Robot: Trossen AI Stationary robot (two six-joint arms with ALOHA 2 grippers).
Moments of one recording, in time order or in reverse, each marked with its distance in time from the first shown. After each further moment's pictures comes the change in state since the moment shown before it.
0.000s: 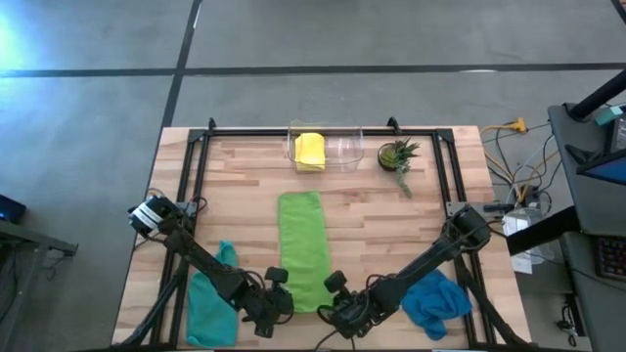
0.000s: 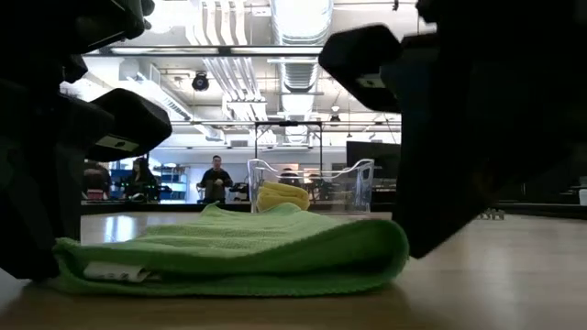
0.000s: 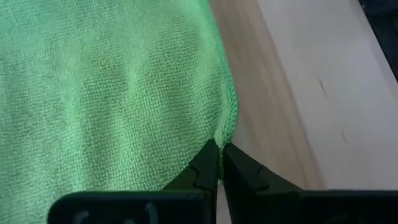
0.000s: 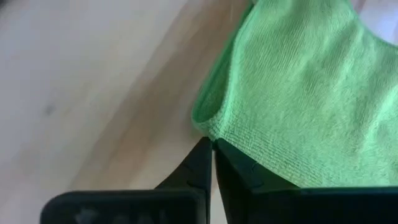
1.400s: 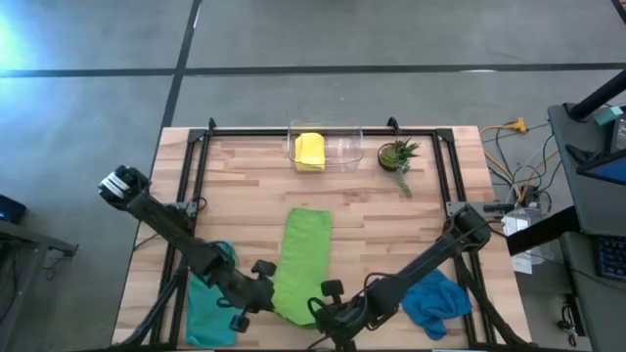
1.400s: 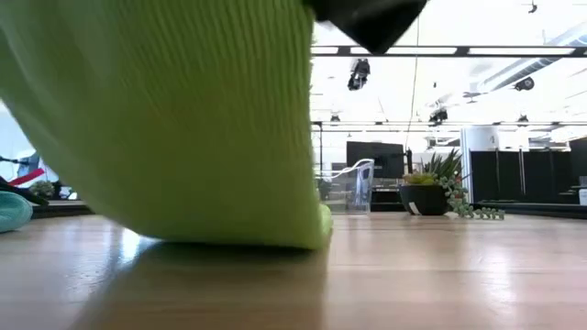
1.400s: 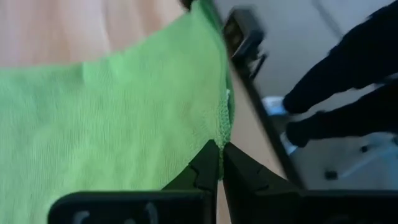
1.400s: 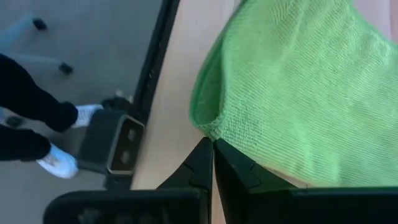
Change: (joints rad) left arm 0.008 -0.384 -0.149 0.038 0.197 0.018; right arm -0.009 -0.004 0.203 -0.001 -0.124 0.457
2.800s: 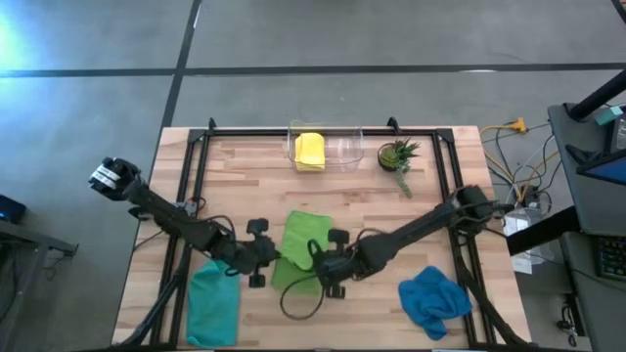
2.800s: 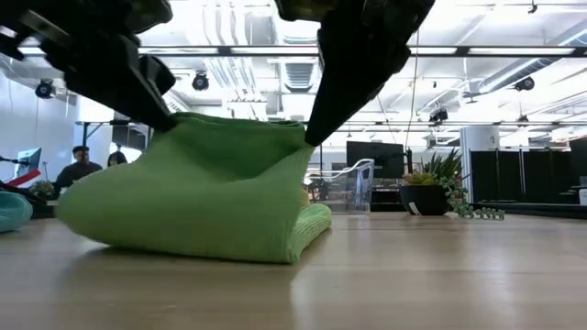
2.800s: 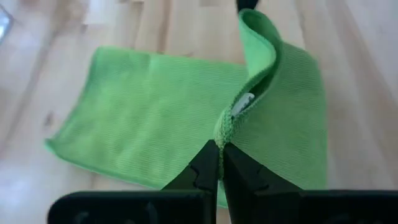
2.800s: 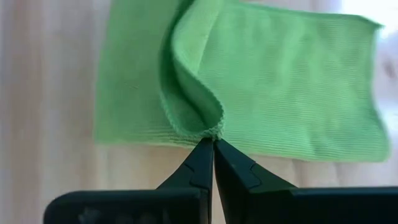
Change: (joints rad) left arm 0.189 -0.144 -0.175 -0.056 -0.356 0.057; right arm -0.232 -0.141 -0.157 -0.173 0.110 0.001
